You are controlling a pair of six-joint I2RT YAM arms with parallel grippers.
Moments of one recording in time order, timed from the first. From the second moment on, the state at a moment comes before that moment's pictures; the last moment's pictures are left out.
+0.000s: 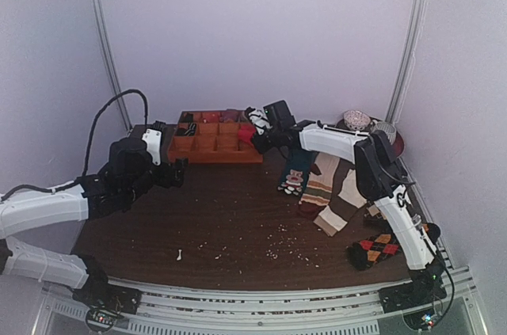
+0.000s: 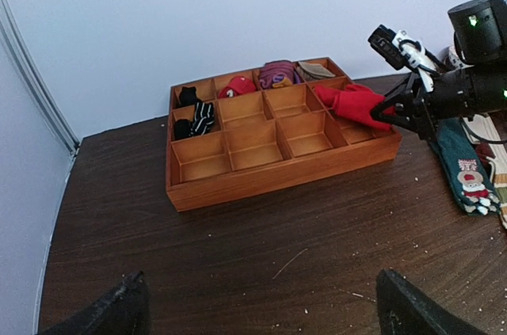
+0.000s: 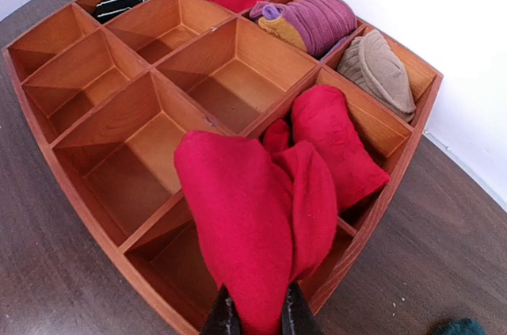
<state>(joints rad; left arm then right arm) -0.71 1.09 0.64 0.08 -0.47 -0.12 0.62 2.53 2.18 -0.24 0.00 -0.13</state>
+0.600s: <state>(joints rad) -0.71 1.09 0.64 0.05 -0.46 -0.12 0.63 2.63 2.32 -0.41 0.05 -0.07</state>
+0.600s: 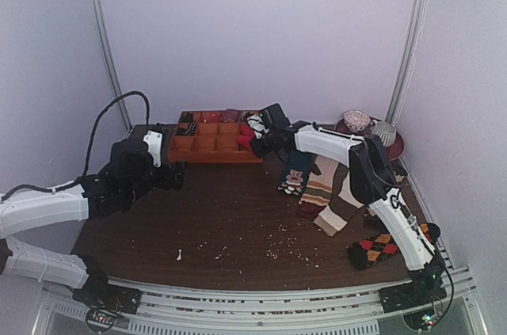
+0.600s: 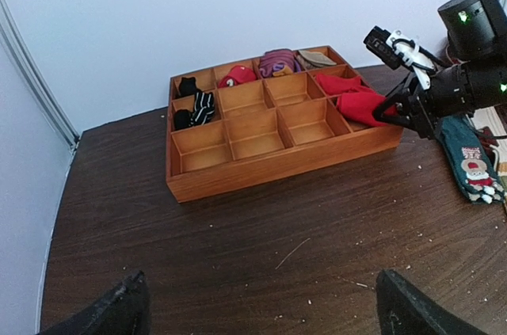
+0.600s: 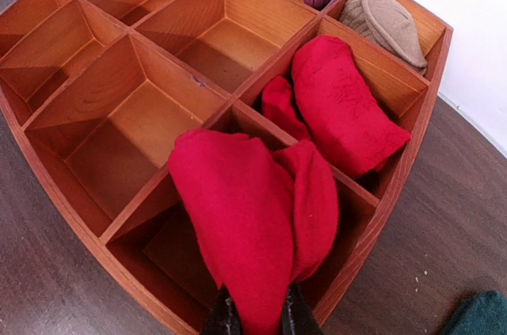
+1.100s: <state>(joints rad) -0.71 1.12 0.64 0.03 -0.47 -0.12 0.64 2.44 2.08 -0.54 0.08 -0.04</state>
